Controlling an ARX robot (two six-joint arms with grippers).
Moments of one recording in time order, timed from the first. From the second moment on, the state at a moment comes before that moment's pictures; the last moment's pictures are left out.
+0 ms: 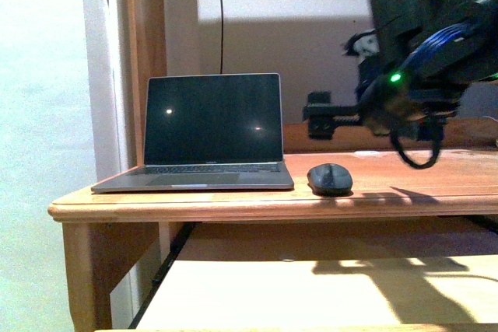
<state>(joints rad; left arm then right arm) -0.01 0.01 0.01 0.00 0.00 -0.01 0.36 1.76 1.51 0.13 0.21 0.12</state>
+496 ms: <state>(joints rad) -0.01 0.01 0.01 0.00 0.00 -0.01 0.00 1.21 0.72 0.31 -0.57 0.06</state>
